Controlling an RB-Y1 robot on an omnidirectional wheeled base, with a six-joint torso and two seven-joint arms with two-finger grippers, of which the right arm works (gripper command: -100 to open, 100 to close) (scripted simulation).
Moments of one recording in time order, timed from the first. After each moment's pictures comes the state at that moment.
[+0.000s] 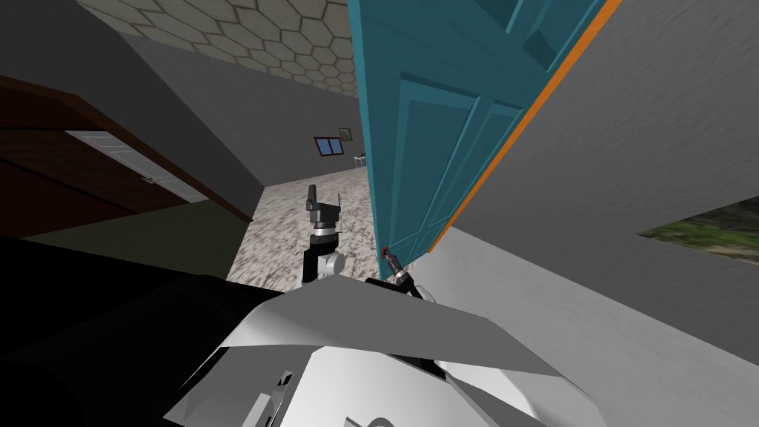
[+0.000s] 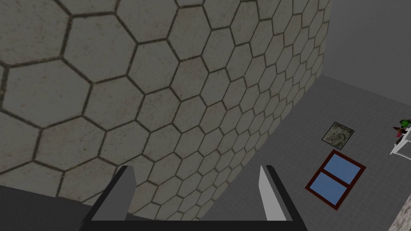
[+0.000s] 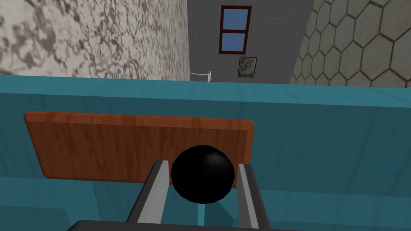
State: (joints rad) arm -0.09 -0.12 0.79 -0.83 -0.11 -0.76 -0.06
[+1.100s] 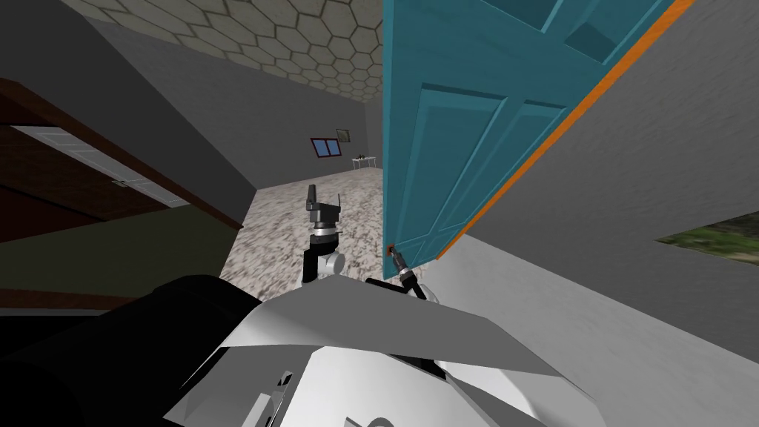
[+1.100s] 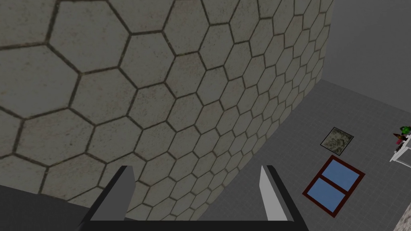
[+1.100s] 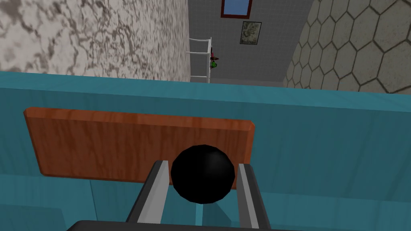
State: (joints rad) arm -0.10 -0.10 0.68 -0.77 -0.13 -0.78 -0.03
